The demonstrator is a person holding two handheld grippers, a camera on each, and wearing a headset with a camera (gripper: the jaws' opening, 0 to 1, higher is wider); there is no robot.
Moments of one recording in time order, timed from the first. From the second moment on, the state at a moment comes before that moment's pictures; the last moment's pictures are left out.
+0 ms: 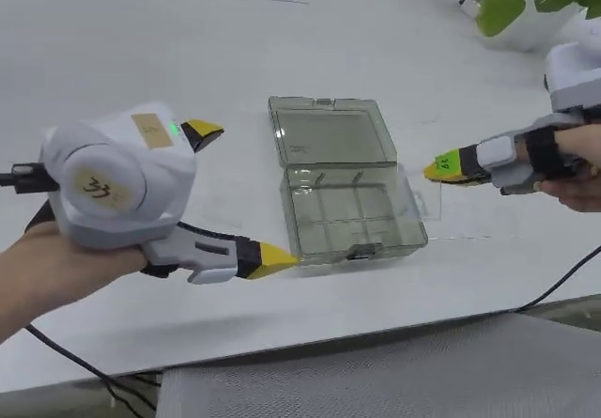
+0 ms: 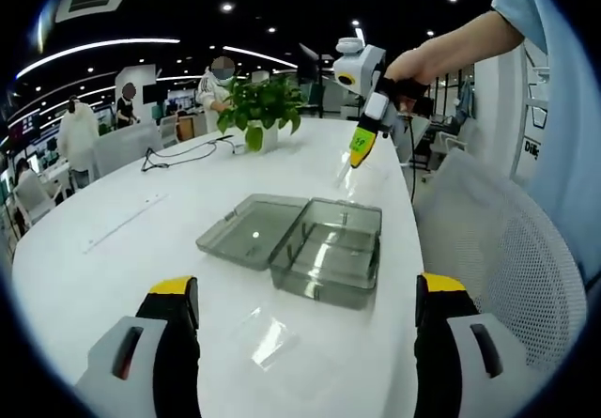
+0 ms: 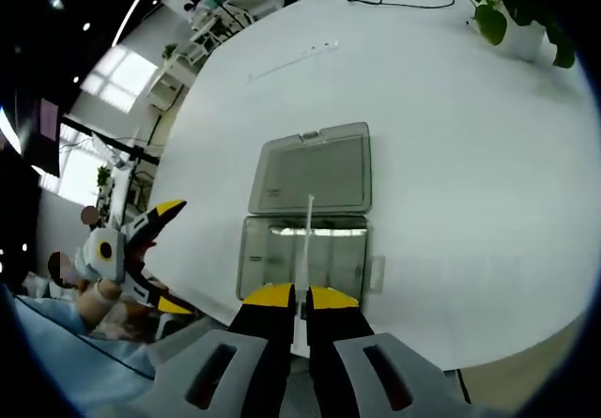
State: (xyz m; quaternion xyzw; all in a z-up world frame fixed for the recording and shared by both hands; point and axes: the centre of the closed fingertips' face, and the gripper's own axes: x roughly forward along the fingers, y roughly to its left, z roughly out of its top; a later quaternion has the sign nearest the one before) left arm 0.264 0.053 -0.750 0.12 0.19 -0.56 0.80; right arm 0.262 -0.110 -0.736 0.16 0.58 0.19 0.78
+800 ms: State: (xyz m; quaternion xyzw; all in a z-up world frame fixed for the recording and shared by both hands) left arm 0.276 0.065 -0.769 0.08 0.20 -0.56 0.80; right arm 0.267 -0.105 -0.780 0.09 0.67 0.17 0.71
